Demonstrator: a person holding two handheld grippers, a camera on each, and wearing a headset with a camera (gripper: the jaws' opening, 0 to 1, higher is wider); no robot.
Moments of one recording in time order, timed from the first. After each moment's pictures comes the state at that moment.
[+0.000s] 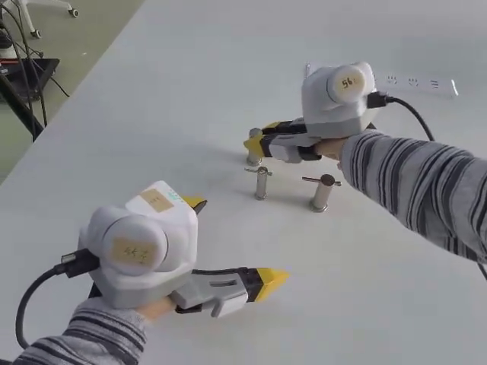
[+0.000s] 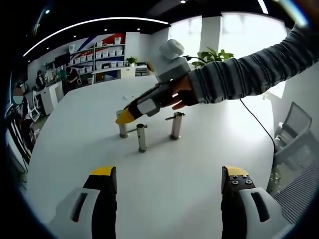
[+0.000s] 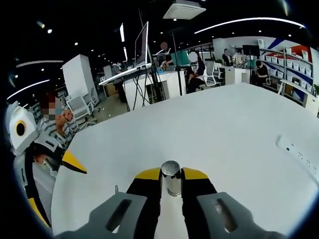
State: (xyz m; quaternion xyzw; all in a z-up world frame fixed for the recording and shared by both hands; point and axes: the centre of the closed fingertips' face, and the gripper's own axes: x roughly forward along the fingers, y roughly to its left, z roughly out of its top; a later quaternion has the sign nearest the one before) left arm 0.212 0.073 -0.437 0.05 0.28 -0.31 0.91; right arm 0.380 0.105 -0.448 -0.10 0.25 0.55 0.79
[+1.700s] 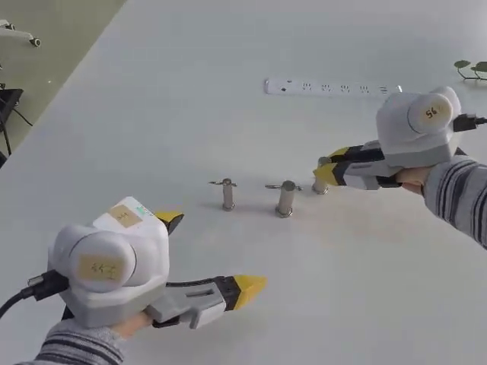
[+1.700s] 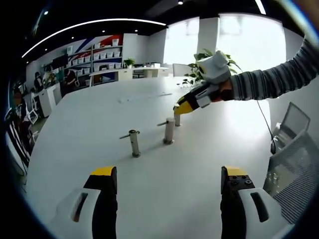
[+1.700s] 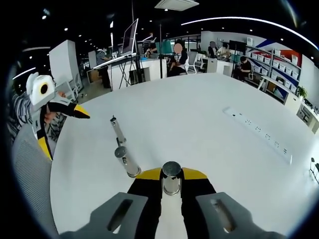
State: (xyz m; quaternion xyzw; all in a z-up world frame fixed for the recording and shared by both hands) left arm 0.208 0.062 -0.428 0.05 0.27 -0.32 0.91; right arm 0.344 -0.062 -0.439 -0.16 0.28 0.47 0.82
